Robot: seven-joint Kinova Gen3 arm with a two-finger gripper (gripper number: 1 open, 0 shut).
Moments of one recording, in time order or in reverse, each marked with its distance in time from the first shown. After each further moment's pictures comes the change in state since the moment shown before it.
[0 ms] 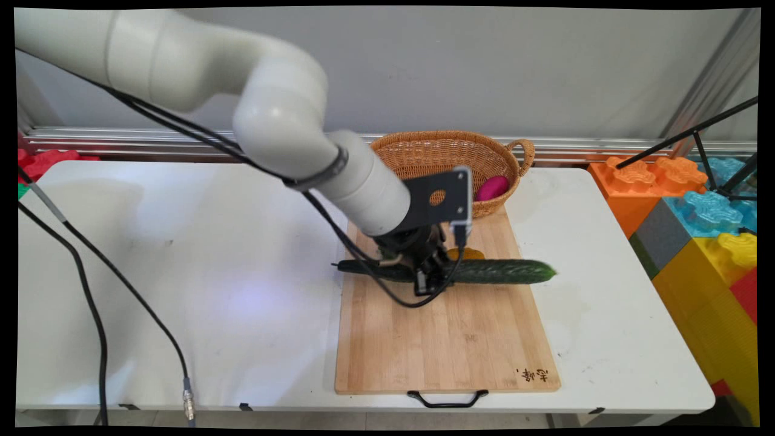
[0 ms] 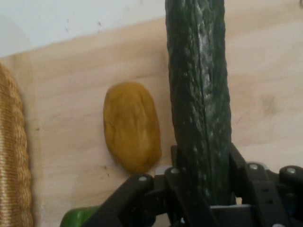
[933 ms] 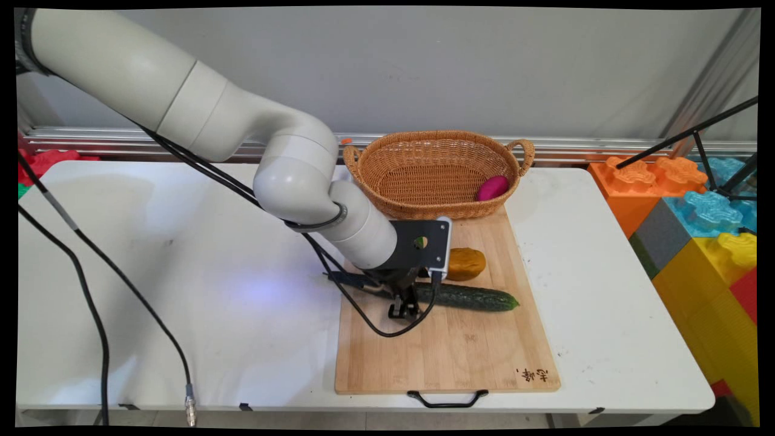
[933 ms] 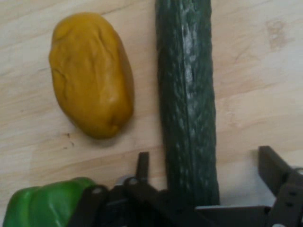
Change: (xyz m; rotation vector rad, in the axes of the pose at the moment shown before) arm -0.037 0.014 0.053 -0.017 -0.087 0.067
